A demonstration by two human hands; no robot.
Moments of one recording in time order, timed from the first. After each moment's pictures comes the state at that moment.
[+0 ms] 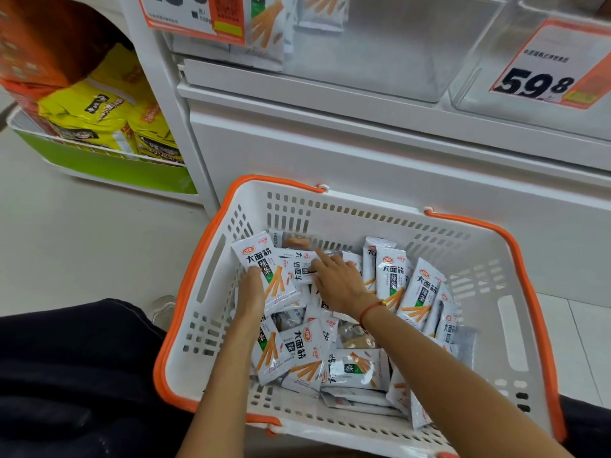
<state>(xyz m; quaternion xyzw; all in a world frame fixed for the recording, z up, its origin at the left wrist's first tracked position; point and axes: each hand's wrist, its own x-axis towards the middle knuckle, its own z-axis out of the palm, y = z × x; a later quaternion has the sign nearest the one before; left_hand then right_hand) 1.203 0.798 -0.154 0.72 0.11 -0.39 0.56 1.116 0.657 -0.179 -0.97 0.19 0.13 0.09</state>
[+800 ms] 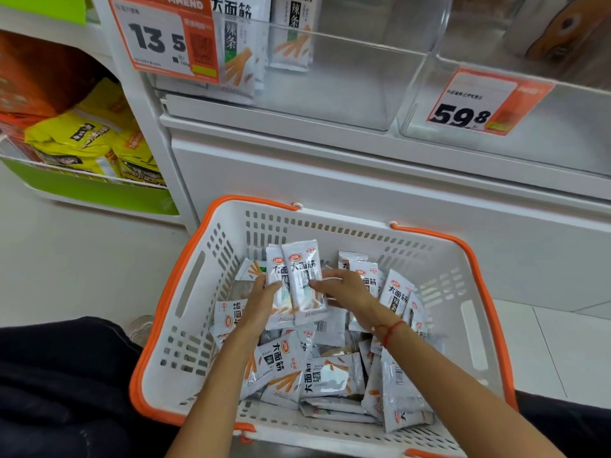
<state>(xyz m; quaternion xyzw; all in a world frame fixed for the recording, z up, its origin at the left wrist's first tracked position) 1.180 0.773 -0.131 0.73 -0.05 -0.44 0.52 1.081 0.639 -0.125 -0.62 0.45 0.00 0.64</state>
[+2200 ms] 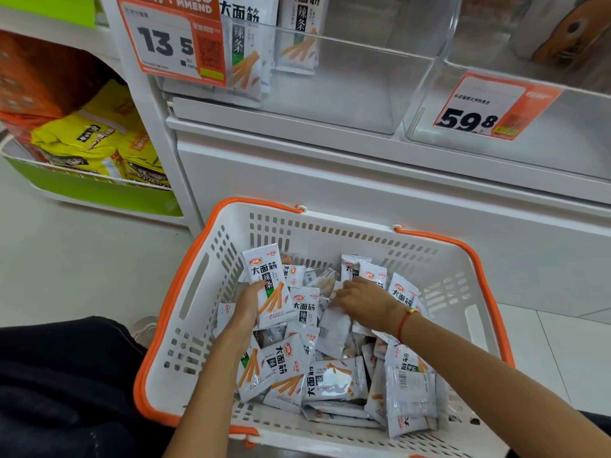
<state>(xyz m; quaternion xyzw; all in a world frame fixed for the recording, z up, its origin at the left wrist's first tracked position) 1.193 0.783 -0.139 0.66 0.08 -0.46 0.59 1.056 0.602 -0.149 -0.98 -0.03 0.19 -0.06</state>
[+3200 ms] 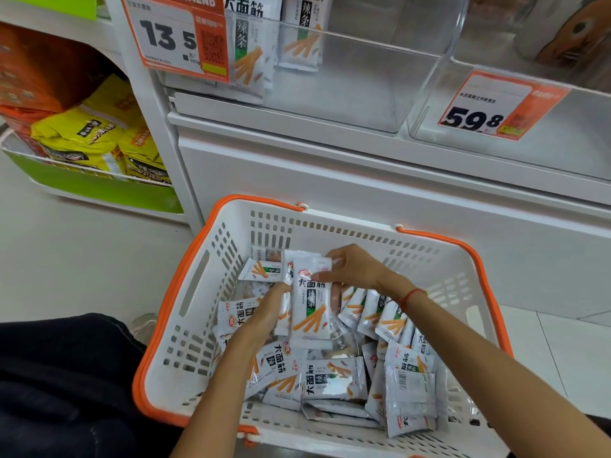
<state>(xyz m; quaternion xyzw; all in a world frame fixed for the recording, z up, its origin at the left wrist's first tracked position) 1.179 0.767 -0.146 0.67 -0.01 -0.52 0.53 1.100 0.612 -0.078 -0.80 0.31 0.13 0.49</state>
